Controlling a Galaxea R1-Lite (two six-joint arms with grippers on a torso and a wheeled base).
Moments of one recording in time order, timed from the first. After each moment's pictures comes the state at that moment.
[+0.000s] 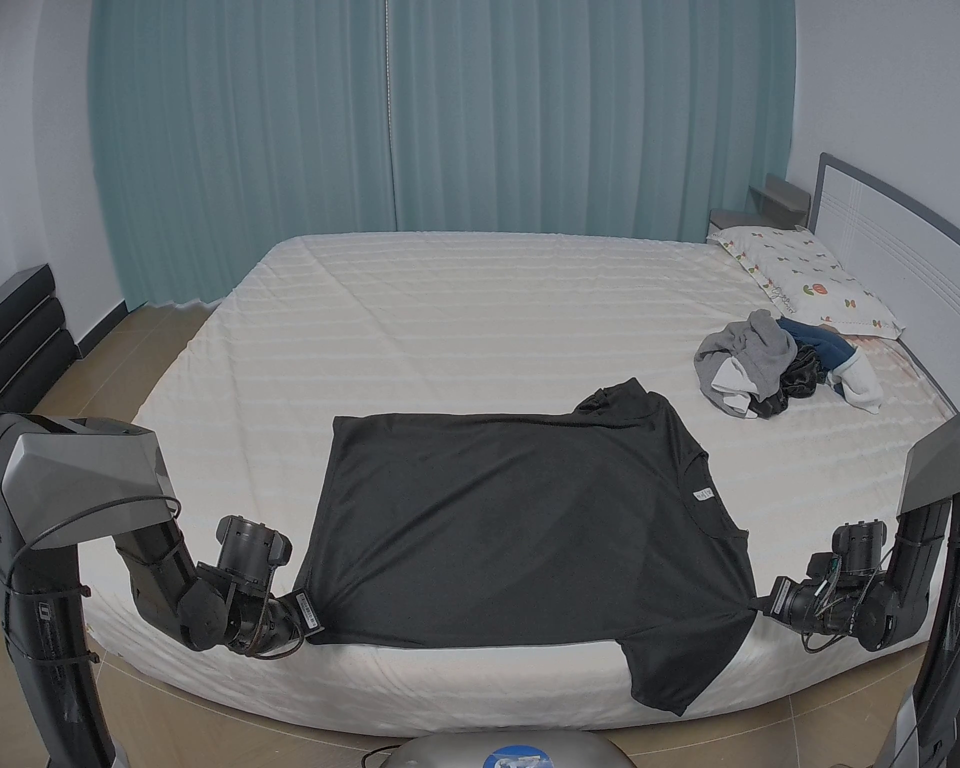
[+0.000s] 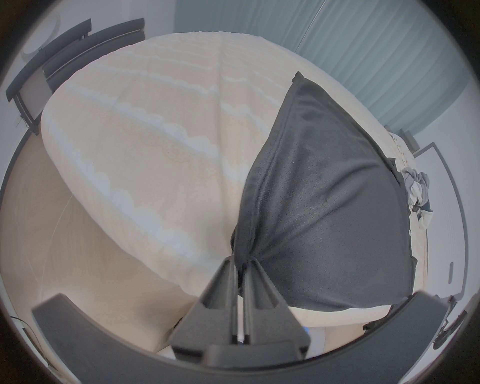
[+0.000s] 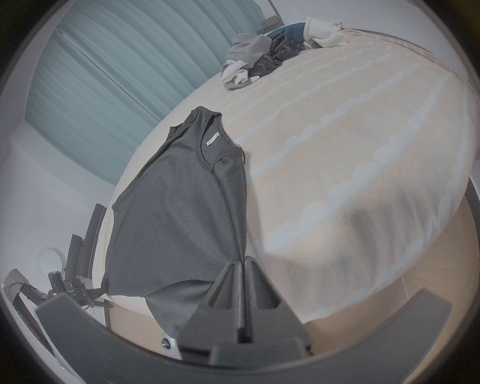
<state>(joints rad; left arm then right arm) -0.24 2.23 -0.55 -0.66 0.04 -0.70 -0.11 2.30 -0.24 -1.27 0.30 0.44</state>
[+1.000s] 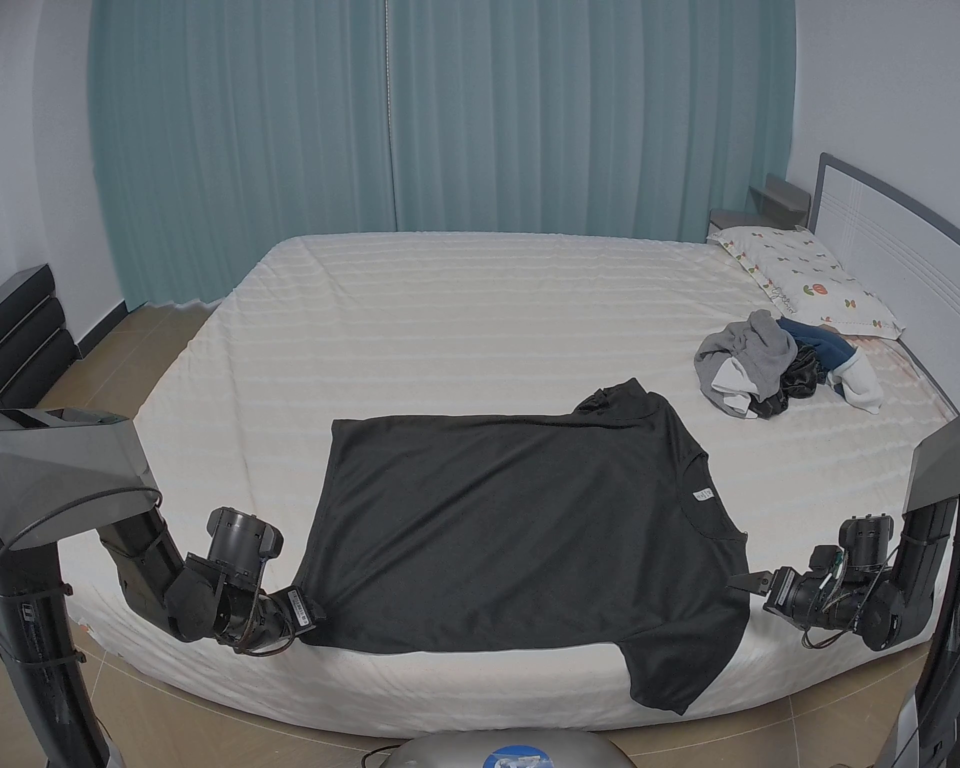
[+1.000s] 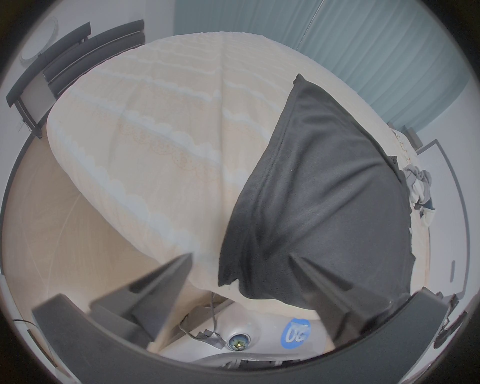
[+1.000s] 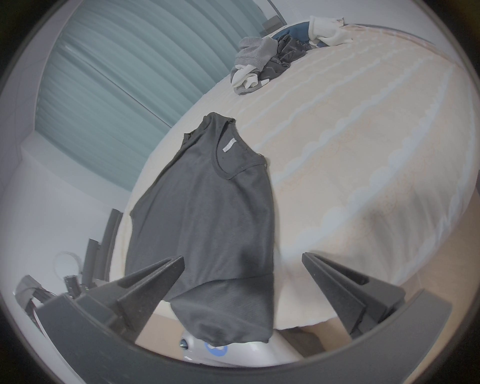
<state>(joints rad) -0.23 2.16 -0.56 -0.56 0.05 -0.68 -0.11 2.26 -0.22 -1.31 0.39 0.50</state>
